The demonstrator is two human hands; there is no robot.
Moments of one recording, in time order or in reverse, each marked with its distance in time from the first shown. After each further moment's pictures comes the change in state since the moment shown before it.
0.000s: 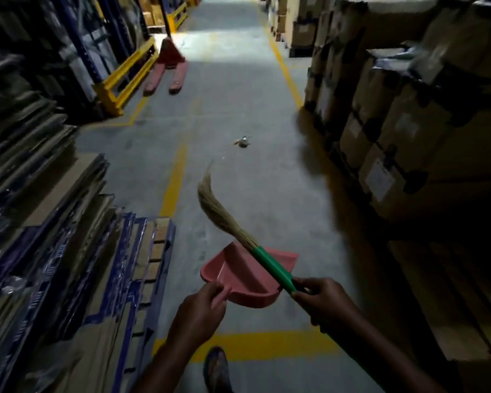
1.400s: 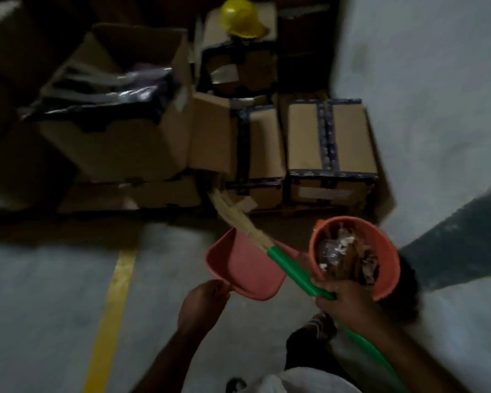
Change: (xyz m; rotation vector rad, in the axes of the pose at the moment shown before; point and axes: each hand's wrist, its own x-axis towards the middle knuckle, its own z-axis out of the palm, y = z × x) left_hand -0.541 0.040 0.371 0.558 -0.890 1.173; right_hand -0.771 0.451 0.168 0.539 0.986 0.771
